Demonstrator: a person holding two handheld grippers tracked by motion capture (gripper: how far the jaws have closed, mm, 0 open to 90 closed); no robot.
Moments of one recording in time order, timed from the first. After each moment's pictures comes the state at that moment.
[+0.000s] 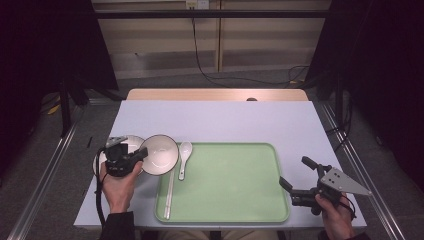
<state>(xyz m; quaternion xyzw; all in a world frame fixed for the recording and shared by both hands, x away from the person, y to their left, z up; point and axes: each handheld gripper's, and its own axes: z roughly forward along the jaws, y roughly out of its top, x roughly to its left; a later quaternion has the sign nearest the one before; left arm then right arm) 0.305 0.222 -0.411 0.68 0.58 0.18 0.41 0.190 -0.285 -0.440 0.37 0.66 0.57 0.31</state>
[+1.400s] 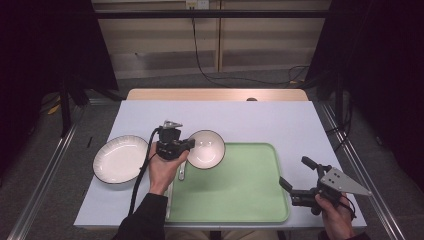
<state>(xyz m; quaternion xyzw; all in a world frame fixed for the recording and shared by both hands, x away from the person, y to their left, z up) 0.344 0.108 -0.406 0.77 0.47 0.10 0.41 0.190 -0.285 -0.441 0.37 0.66 0.57 0.31</state>
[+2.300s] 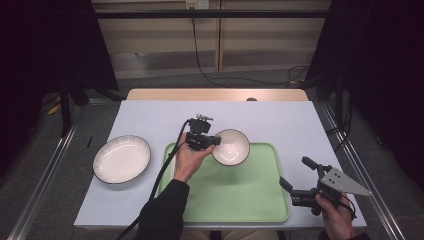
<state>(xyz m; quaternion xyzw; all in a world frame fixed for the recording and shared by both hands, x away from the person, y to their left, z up) 0.377 0.035 -0.418 0.81 0.43 0.05 0.39 0.190 -0.285 -0.441 0.38 0.66 0.57 0.31</state>
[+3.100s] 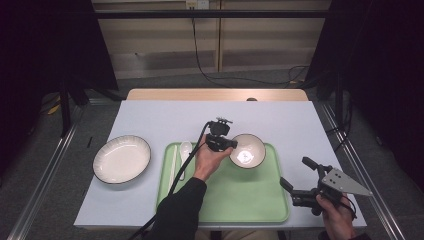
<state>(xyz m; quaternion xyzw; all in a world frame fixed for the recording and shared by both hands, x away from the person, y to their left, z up) 0.385 -0.016 -0.441 0.83 0.42 0.02 0.37 0.189 -0.287 -0.441 0.37 0.66 0.57 0.31</state>
